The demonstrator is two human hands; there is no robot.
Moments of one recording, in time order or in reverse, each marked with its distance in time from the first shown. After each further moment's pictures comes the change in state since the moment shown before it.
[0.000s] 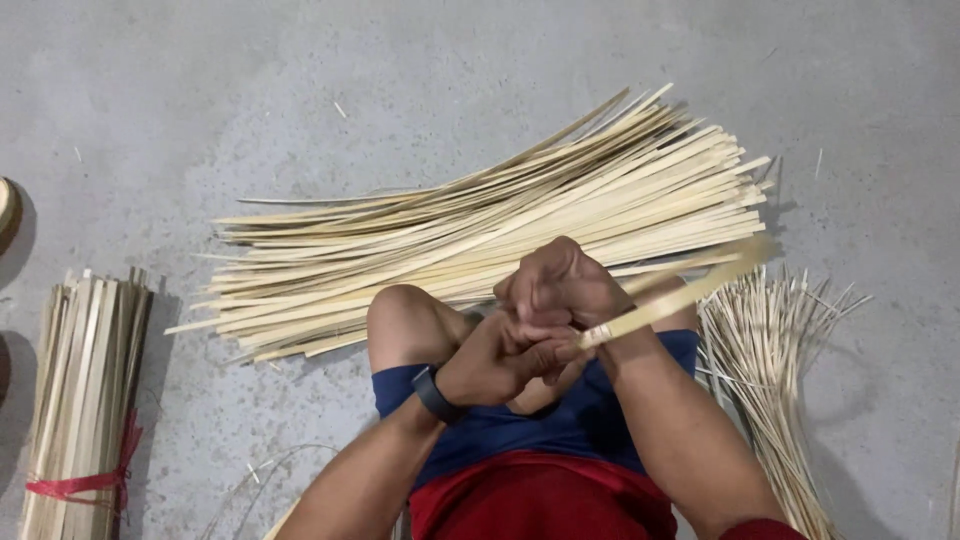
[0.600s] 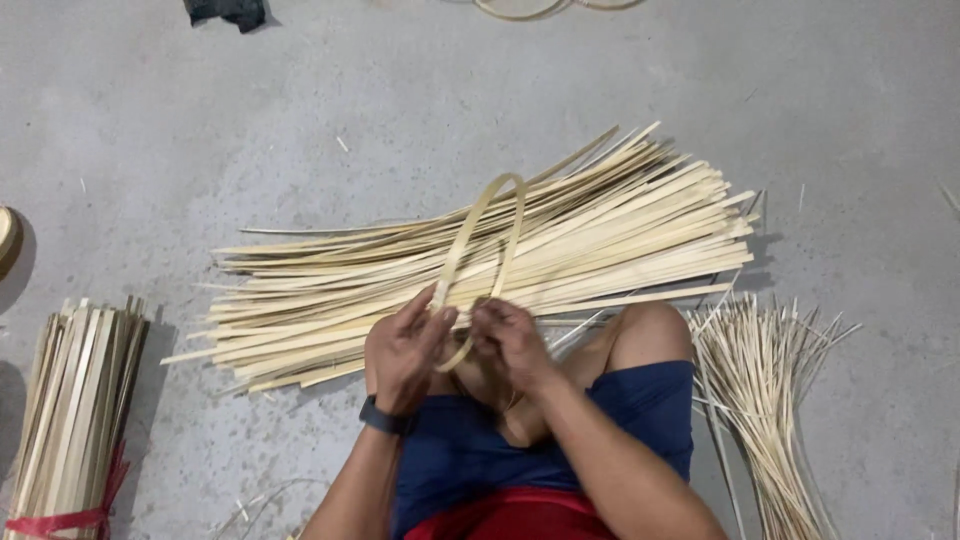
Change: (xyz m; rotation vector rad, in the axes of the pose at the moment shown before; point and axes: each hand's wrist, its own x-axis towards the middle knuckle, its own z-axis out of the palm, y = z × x) left_hand -0.035 -0.023 -0.061 0.160 0.944 -0.197; right_hand 0.004 0.123 -0.033 -0.075 0.767 -0.031
